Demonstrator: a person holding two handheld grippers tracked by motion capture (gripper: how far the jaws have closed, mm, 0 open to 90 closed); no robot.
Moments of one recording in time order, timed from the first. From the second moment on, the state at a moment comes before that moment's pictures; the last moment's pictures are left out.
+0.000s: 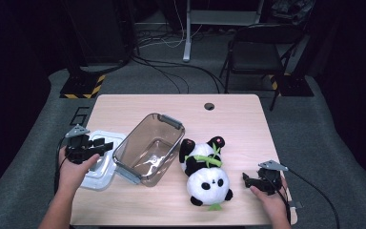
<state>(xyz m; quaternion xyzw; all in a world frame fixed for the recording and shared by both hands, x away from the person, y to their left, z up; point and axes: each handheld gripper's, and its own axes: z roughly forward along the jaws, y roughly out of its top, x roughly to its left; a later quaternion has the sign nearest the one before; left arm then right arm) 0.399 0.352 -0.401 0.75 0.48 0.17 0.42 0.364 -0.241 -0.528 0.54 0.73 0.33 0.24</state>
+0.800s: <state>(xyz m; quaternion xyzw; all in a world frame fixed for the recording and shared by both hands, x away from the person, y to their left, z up) 0.396 0.326 -0.418 0.78 0.45 0.14 0.41 0.363 -0.241 -0.528 0.54 0.74 0.33 0.24</state>
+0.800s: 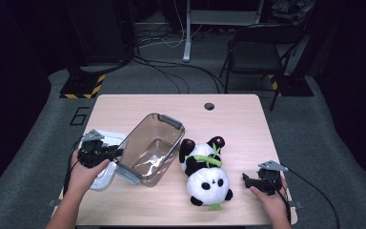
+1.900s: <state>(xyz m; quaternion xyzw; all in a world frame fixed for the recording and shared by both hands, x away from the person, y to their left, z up) 0.378 0.325 -0.416 0.79 0.45 0.13 0.41 0.349 -0.189 -0.454 0.50 0.75 0.39 0.21</state>
